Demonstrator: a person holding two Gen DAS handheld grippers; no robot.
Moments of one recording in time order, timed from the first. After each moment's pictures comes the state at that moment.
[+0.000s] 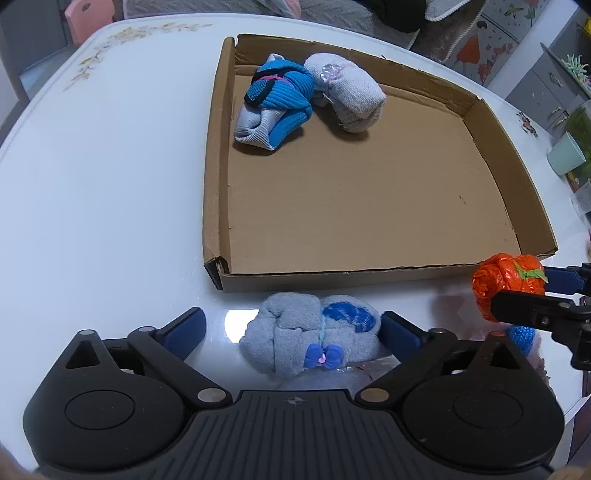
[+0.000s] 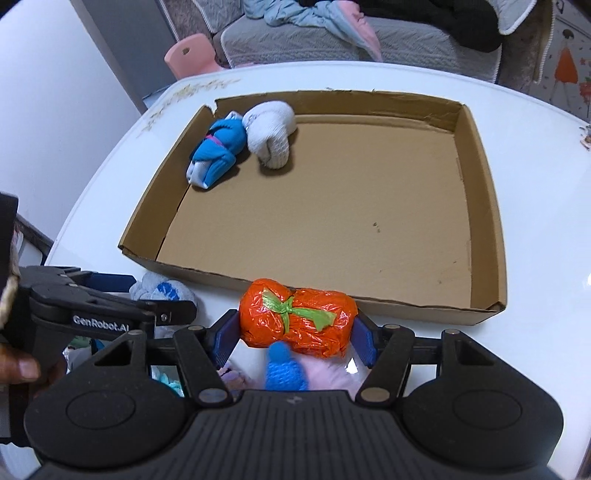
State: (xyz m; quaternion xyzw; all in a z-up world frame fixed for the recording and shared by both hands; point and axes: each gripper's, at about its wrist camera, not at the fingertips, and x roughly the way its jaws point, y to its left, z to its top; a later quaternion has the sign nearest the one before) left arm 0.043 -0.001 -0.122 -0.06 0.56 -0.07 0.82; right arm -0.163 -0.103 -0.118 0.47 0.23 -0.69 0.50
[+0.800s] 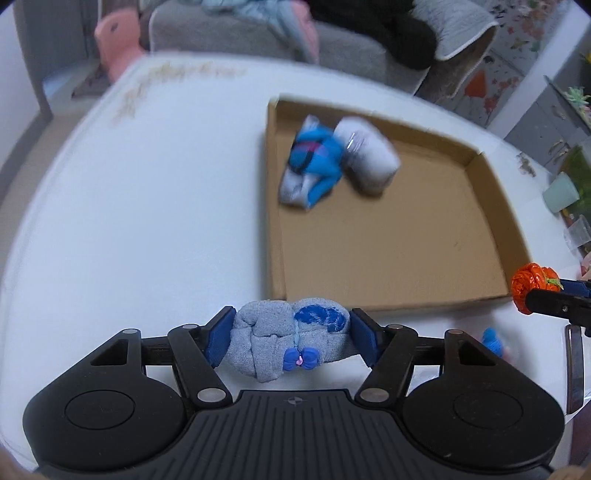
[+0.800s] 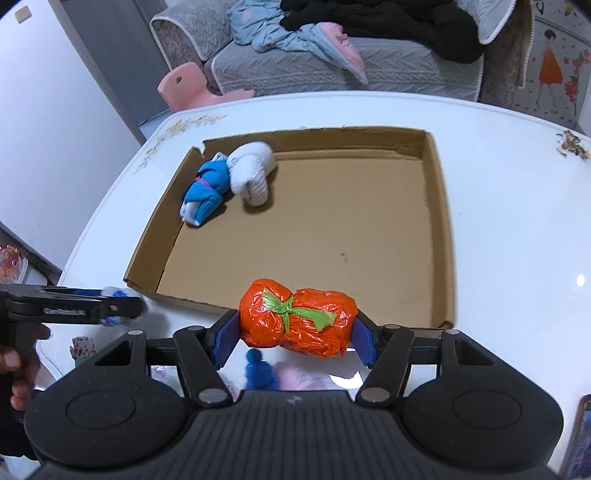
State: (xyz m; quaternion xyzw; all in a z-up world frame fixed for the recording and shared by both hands) left arm 0.037 0.033 -0.059 -0.07 0.52 -0.06 0.85; right arm -0.189 -0.084 -0.083 0.45 0.21 -0.71 0.50
